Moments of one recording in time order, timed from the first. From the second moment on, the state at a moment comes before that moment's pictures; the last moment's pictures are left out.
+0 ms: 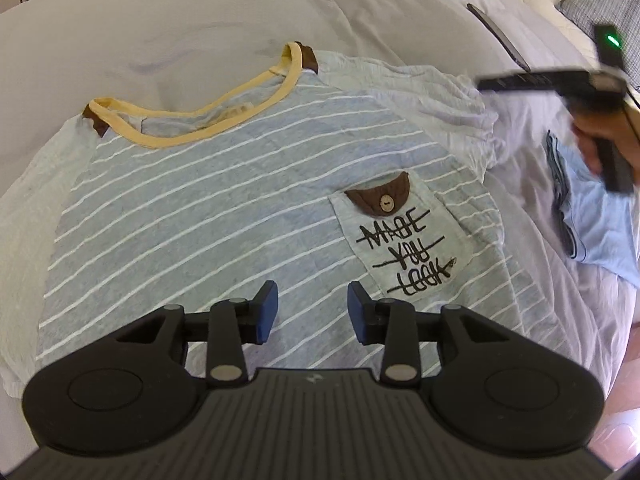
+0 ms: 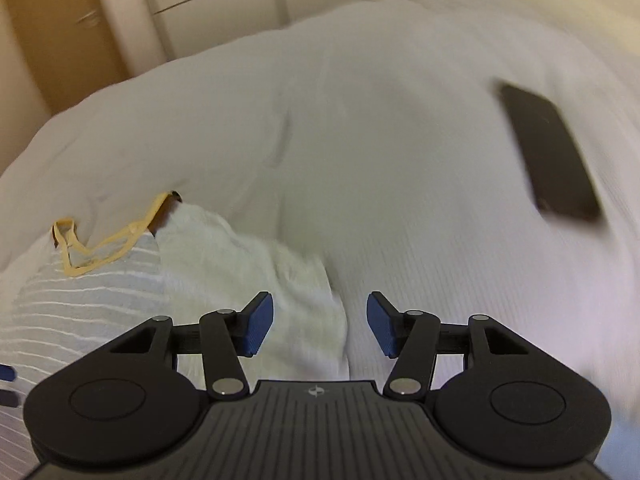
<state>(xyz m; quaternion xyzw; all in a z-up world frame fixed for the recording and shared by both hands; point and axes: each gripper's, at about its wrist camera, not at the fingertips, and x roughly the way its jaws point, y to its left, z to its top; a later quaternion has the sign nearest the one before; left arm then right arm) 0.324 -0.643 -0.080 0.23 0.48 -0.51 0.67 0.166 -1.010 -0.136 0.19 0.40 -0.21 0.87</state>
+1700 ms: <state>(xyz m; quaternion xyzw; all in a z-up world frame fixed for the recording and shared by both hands) 0.652 -0.392 -0.090 0.02 0.44 -0.38 0.81 0.375 -0.445 -0.138 -0.22 0.45 0.06 0.86</state>
